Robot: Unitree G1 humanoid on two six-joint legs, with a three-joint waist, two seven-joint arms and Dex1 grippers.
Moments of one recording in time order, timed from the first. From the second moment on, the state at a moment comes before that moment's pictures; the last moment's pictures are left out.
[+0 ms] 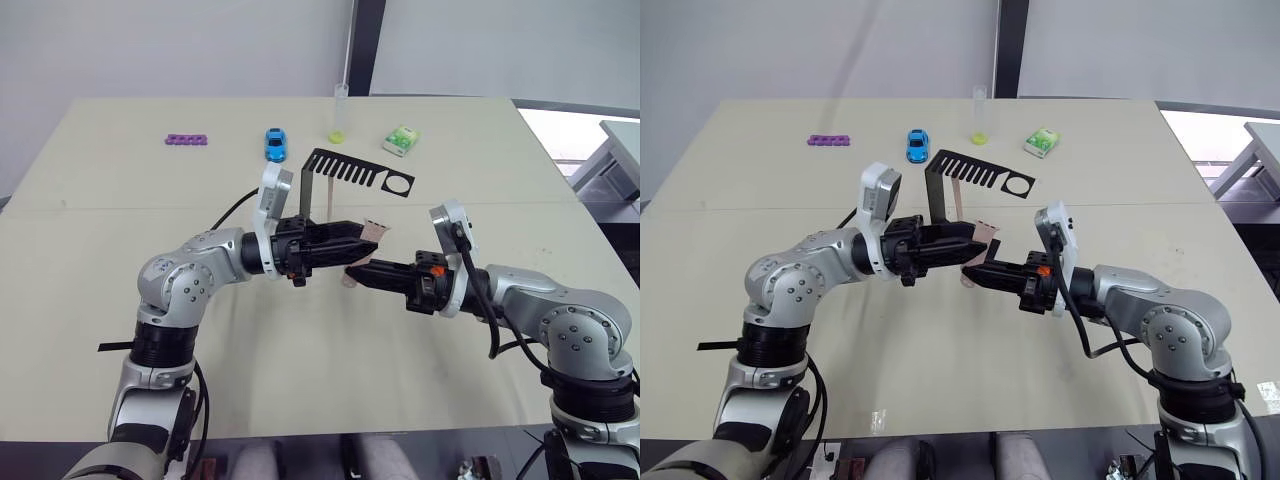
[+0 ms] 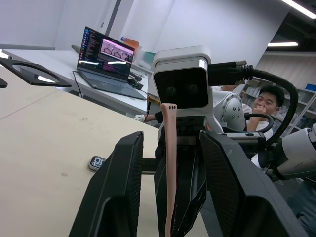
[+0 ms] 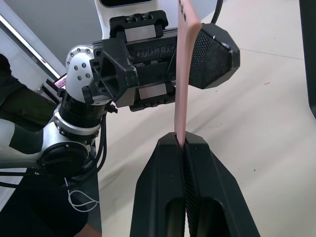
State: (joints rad) left arm -0.69 0.34 0.01 -0.14 -0.81 0.90 -0.91; right arm -0.46 -0.55 -0.11 -0.43 1.08 1.07 0.66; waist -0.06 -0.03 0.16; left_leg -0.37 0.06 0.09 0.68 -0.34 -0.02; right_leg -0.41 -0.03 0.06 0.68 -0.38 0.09
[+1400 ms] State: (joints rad) left arm -0.67 0.32 0.02 -0.14 -0.83 0.89 -0.85; right arm -0.47 -0.57 -0.11 -0.42 1.10 1.07 0.65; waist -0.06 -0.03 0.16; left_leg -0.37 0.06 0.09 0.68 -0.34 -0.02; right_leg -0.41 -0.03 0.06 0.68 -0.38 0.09
